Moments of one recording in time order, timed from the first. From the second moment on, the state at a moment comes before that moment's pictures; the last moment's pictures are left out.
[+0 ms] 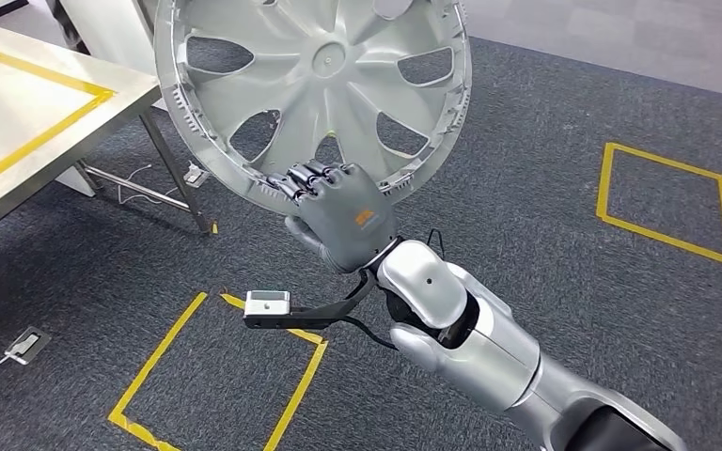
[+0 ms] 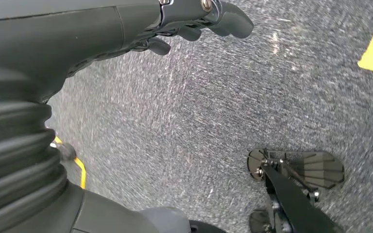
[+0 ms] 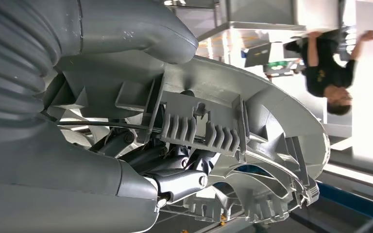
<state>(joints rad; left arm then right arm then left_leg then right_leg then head) -0.07 -0.06 -0.02 -0.18 -0.13 0.15 -0.03 -0.60 -0.05 0.81 -1.55 1.16 -0.02 0.10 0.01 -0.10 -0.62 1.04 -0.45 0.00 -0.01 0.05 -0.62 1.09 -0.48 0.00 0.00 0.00</state>
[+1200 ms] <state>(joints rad) -0.07 -0.05 0.00 -0.18 -0.12 0.18 -0.03 -0.62 -0.02 0.81 -1.54 1.17 -0.02 0.09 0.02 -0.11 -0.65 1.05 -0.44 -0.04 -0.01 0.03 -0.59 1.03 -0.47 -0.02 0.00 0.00</state>
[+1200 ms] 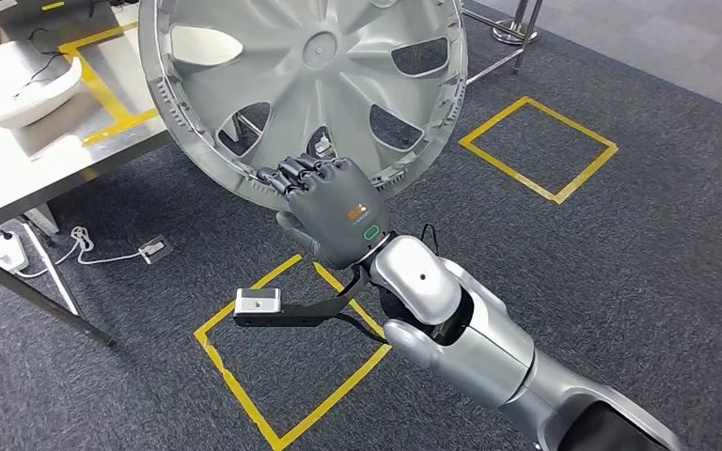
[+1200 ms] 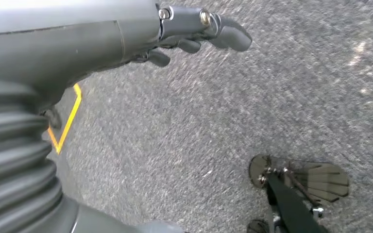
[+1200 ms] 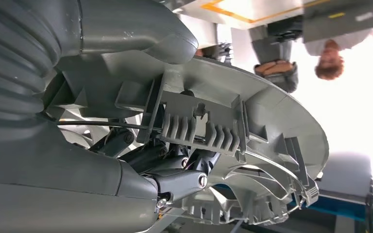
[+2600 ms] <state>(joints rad) -0.07 -0.05 0.02 -0.18 -0.12 0.20 -0.01 -0.64 -0.01 0.81 -1.51 1.13 -0.02 0.08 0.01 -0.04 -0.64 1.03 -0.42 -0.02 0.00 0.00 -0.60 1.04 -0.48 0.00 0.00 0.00</state>
